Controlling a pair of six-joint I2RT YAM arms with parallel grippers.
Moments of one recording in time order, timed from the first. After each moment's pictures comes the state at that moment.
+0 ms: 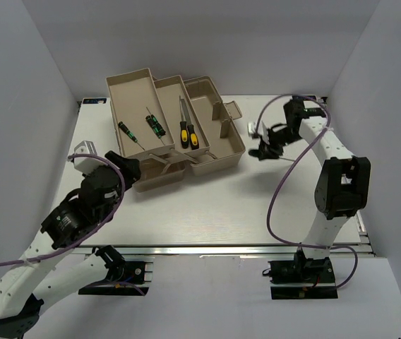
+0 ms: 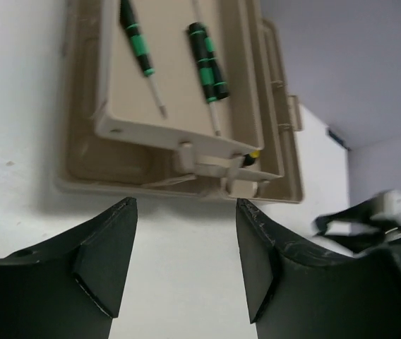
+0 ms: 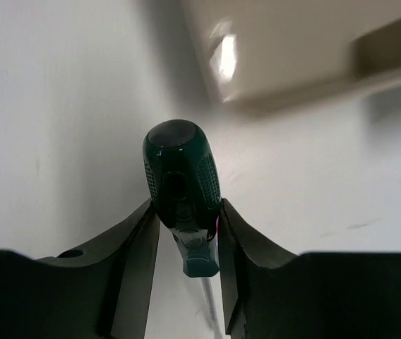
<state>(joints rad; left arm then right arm) -0.78 0.68 1.02 -0.71 -0.75 -0.91 0.10 1.83 1.48 -1.10 -0.68 -1.59</state>
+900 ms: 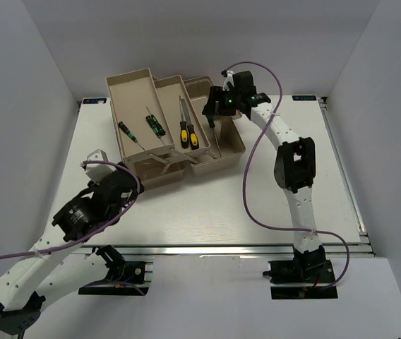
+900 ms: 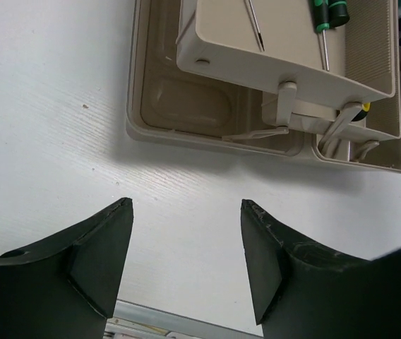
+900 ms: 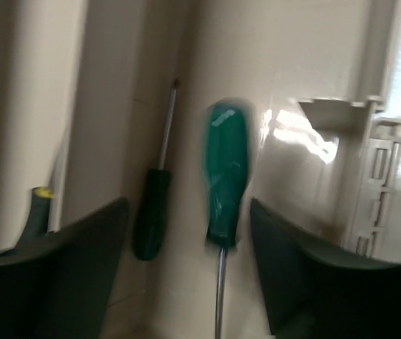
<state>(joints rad) -0.78 0.73 0.98 -0.99 -0.74 -1.02 0.40 2.35 2.22 -0.46 -0.42 0.29</state>
